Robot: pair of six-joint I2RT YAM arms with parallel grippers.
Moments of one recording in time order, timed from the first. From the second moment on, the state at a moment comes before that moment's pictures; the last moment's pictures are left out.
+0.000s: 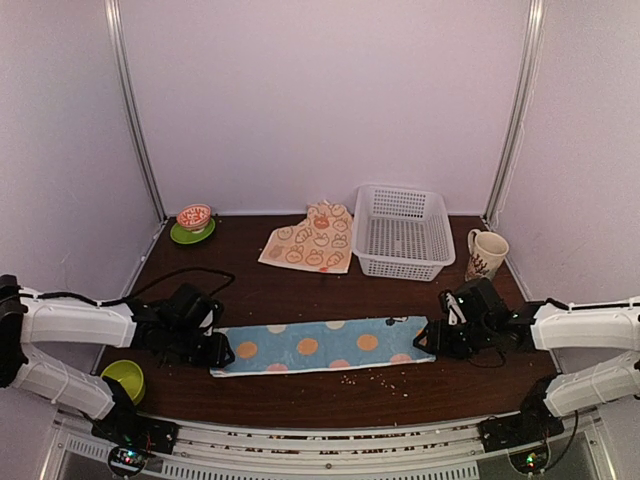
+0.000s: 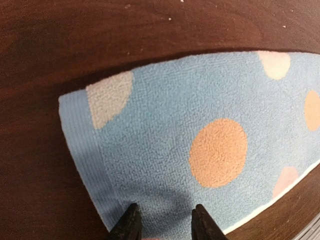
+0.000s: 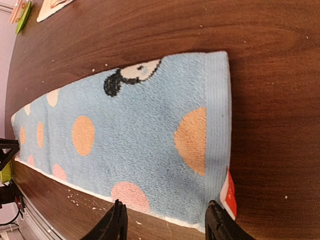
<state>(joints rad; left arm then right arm) -0.73 1.25 0.49 -0.31 0.01 -0.65 0.67 1.15 0.44 -0.17 -0.11 0.79</state>
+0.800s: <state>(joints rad) -0.75 1.30 0.74 -0.22 0.00 -0.57 0.67 1.00 0.43 -0.41 0.01 1.12</state>
